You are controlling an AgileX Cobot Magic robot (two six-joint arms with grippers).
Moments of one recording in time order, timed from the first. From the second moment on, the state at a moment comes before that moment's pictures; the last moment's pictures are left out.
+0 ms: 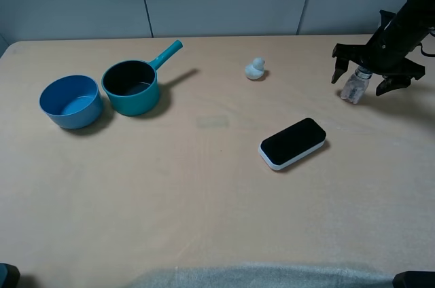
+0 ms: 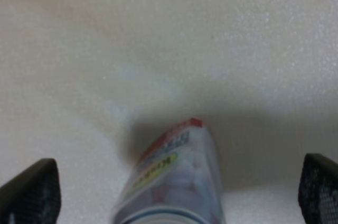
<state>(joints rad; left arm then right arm) 0.02 -0.01 -0.50 -0.04 1.05 0.10 0.00 2.03 -1.25 0.12 0.65 0.21</state>
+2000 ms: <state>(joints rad) 0.02 -0.01 -0.50 -0.04 1.05 0.10 0.00 2.06 -1.25 0.14 0.64 0.19</state>
